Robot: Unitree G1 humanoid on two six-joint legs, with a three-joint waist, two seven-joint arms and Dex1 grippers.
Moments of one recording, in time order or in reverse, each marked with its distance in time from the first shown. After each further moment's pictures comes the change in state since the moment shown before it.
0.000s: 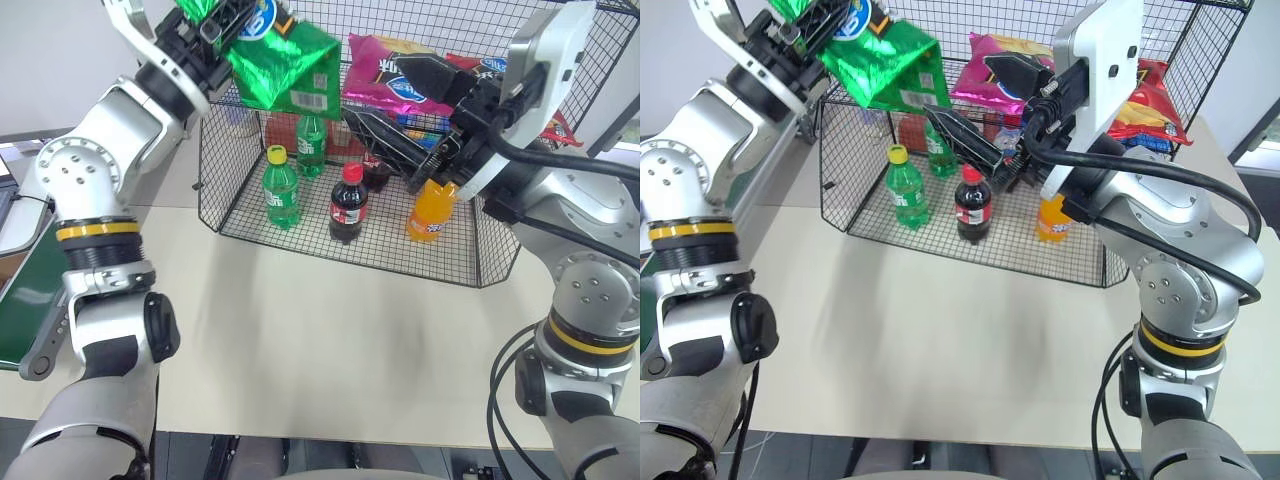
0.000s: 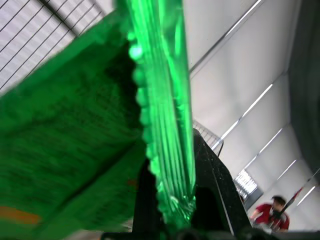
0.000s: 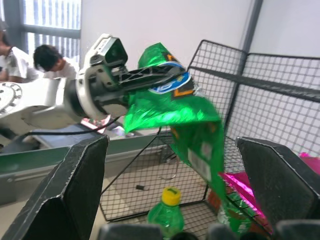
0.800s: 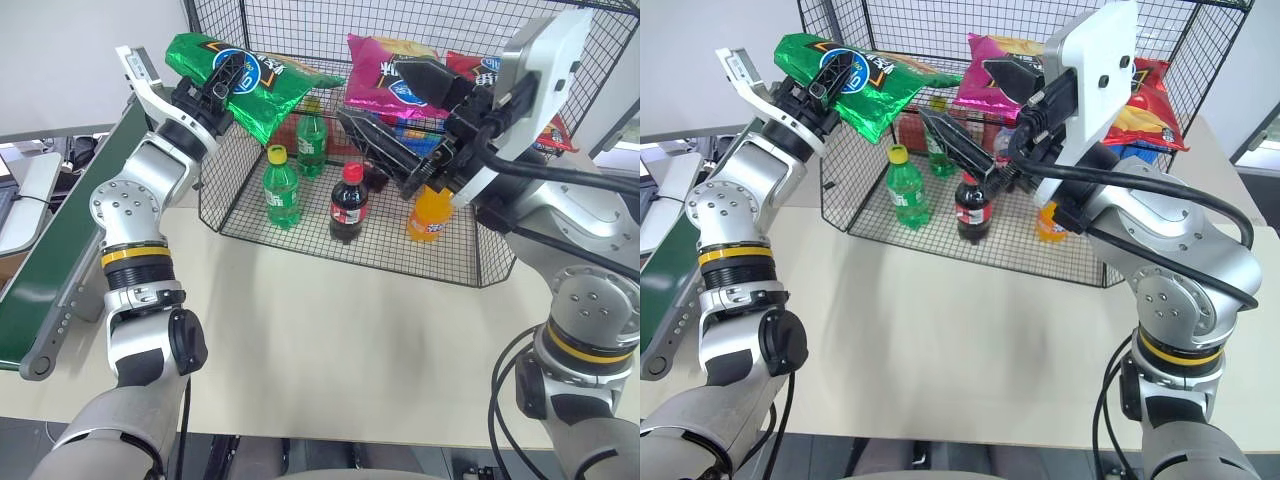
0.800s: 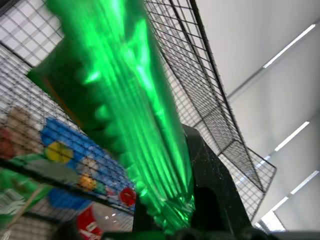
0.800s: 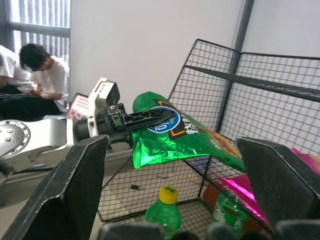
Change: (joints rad) left arm 0.173 -0.121 0.141 -0.066 0.213 -0.015 0.024; right arm 0.014 0.001 0.033 -0.048 0.022 0.021 -0.077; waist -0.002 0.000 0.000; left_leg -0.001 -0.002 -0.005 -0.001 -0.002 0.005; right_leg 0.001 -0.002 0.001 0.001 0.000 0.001
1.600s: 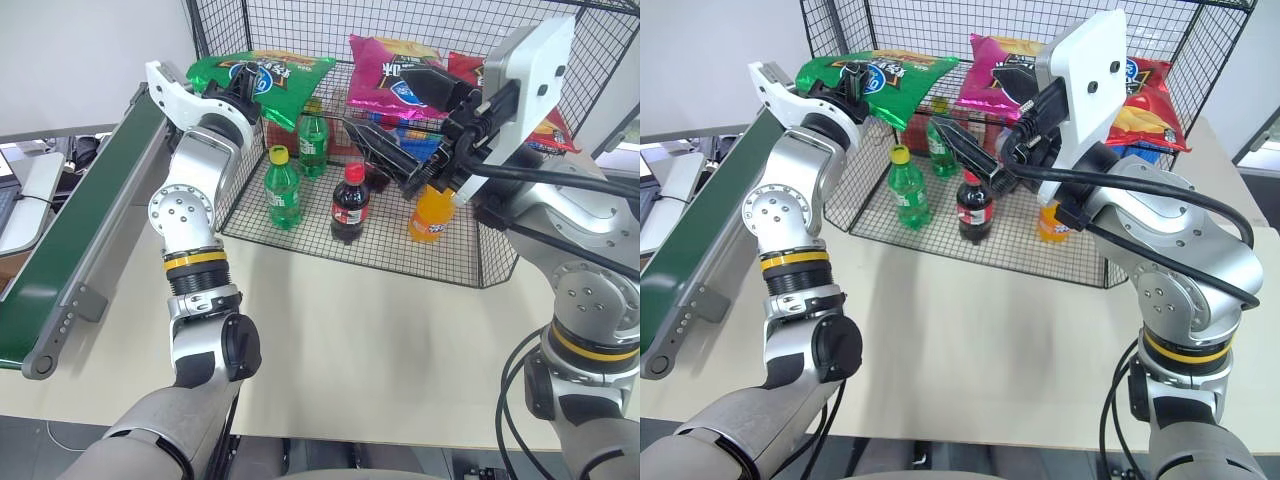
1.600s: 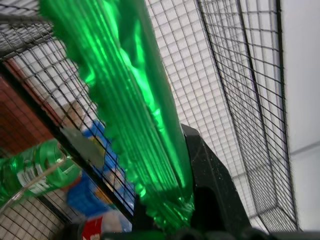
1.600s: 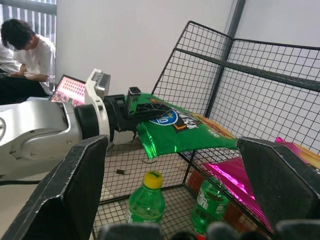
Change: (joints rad) left arm -0.069 -0.291 0.057 -0.040 0.057 -0.238 0.489; right arm 0.001 -0.044 0.021 0.021 -0.087 0.000 0.023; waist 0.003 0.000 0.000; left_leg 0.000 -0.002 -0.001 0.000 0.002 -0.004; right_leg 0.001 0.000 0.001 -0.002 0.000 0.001
